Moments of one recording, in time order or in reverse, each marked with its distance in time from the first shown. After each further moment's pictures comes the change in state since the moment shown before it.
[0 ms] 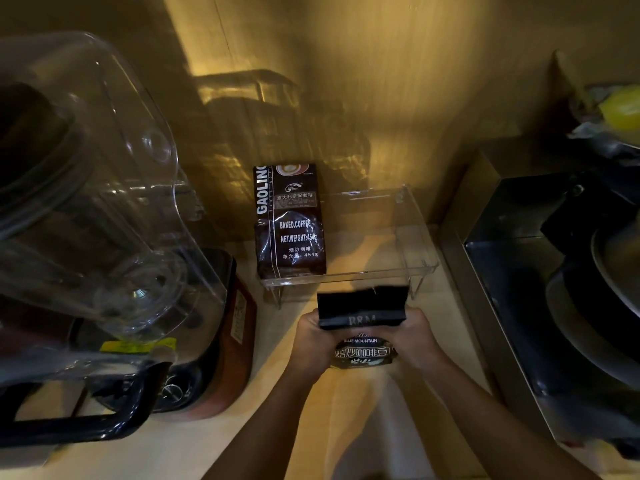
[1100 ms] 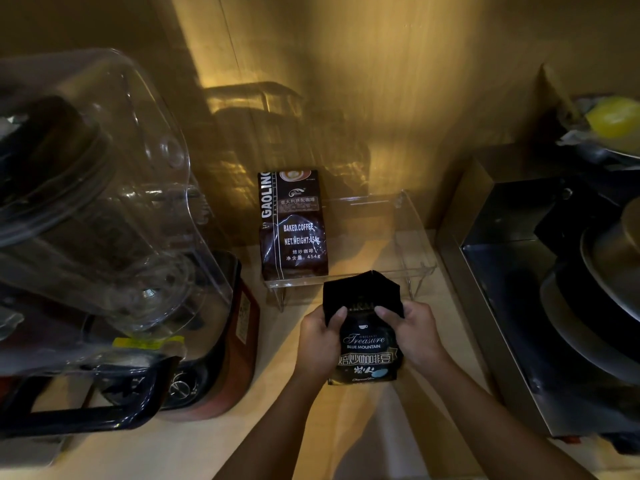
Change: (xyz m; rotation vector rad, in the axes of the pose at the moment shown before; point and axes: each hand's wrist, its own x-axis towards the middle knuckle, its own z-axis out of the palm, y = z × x) left_hand -0.007 0.010 0.009 0.030 0.145 0.023; right_hand -0.015 -0.023 0.008 -0.062 0.131 -0.078
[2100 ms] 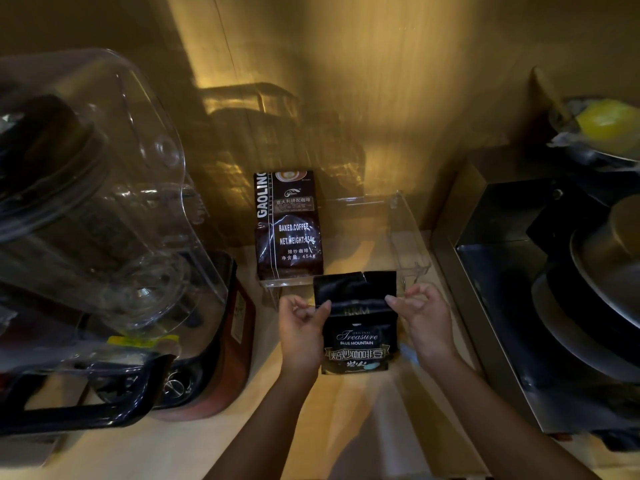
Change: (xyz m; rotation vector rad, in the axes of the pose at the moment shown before) left_hand -0.004 0.014 -0.006 -0.254 0.207 0.015; right_hand 0.006 -0.001 -0.020 0.221 0.148 -0.034
